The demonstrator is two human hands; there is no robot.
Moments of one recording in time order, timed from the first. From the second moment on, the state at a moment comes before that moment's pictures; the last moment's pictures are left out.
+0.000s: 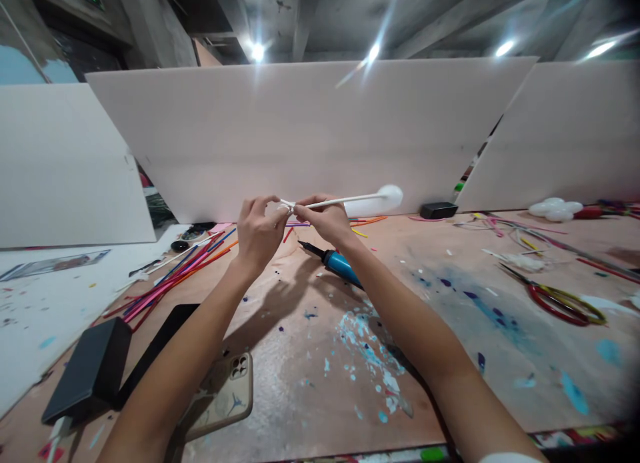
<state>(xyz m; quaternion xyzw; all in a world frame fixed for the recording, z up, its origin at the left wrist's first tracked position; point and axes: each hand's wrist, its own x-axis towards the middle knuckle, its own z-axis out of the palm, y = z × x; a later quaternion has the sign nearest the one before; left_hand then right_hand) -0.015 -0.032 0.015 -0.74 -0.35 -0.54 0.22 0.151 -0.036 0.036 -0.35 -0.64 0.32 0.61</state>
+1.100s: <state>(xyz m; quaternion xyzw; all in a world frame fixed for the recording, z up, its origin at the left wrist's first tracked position) -0.073 0.011 0.014 -0.60 -0.41 -0.68 -0.07 0.202 0.005 0.026 -0.44 -0.62 0.04 0.65</state>
